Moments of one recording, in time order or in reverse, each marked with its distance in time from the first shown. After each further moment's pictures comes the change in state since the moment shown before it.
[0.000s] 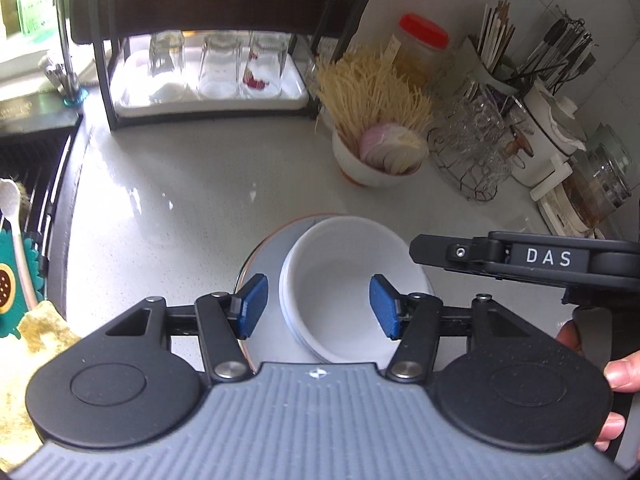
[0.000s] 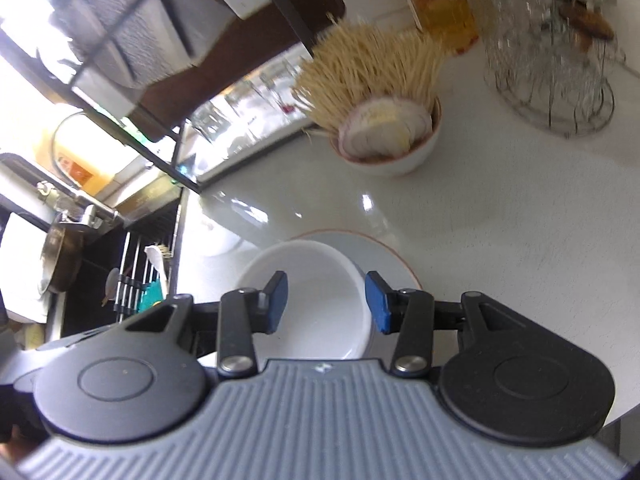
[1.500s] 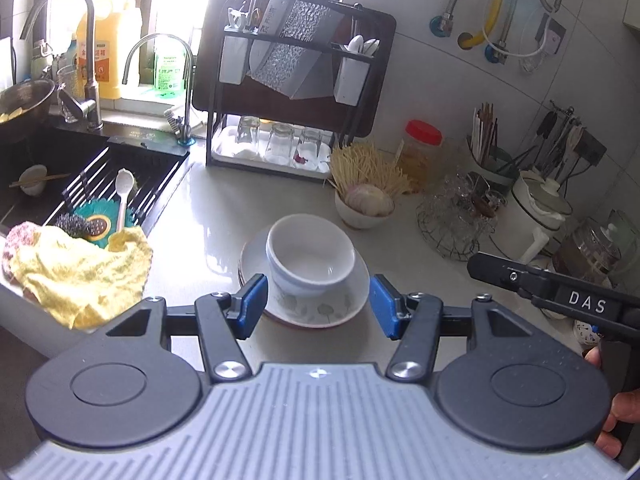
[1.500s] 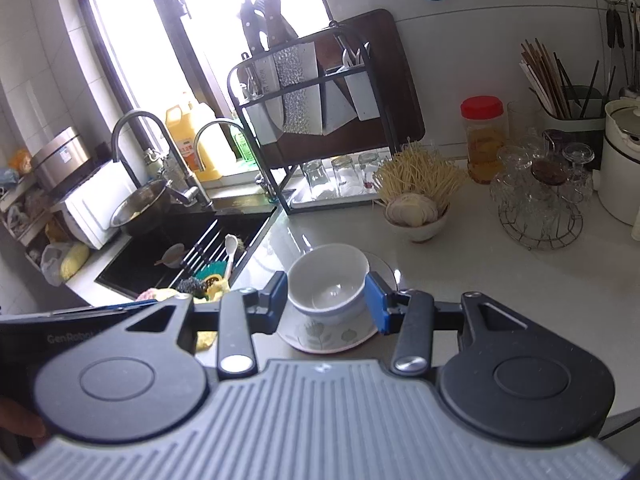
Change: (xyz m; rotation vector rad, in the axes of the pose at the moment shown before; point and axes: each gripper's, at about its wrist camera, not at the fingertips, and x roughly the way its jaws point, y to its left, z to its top) left arm -0.169 -0.147 -0.157 -0.179 -0.358 0.233; right arm -0.188 -0.036 -0.085 -0.384 -0.262 0.195
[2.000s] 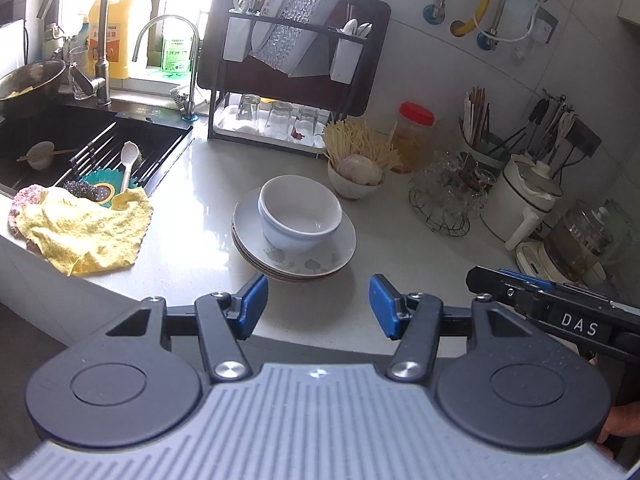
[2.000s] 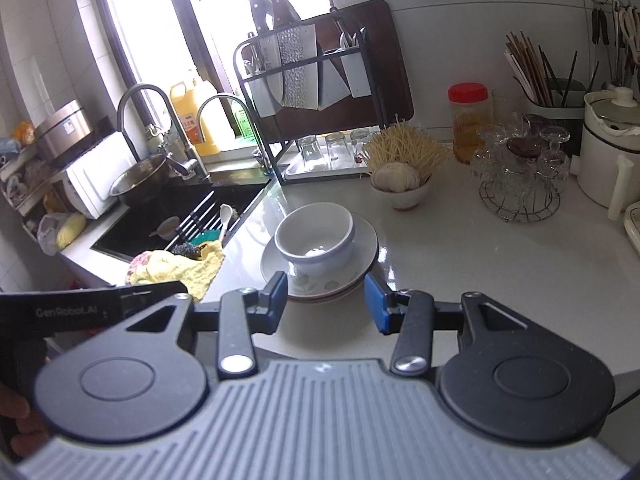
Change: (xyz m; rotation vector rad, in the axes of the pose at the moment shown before) left arm -0.028 -0.017 -0.052 -0.021 0.016 0.008; right arm -0.038 -0.004 -0.045 -0.055 0.022 -0.026
